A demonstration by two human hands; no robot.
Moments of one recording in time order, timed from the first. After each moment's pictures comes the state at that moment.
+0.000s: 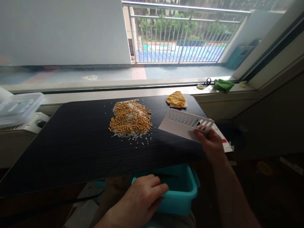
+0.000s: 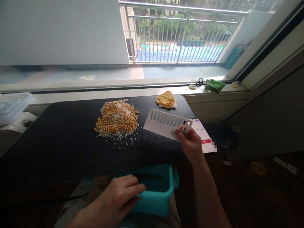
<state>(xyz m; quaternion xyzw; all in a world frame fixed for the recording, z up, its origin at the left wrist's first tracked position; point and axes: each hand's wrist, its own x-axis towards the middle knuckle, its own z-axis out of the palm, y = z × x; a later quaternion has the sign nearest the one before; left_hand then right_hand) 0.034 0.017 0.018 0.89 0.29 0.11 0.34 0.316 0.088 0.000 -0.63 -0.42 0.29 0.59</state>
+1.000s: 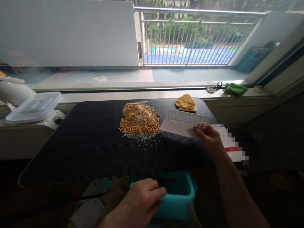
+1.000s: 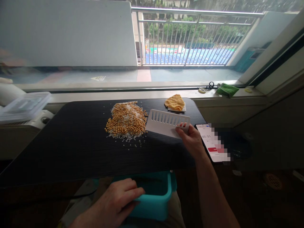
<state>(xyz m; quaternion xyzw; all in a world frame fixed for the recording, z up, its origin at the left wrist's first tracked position) 0.009 0.011 0.015 0.87 0.33 0.09 0.35 0.307 0.129 -0.003 -0.56 -0.47 0.37 0.58</state>
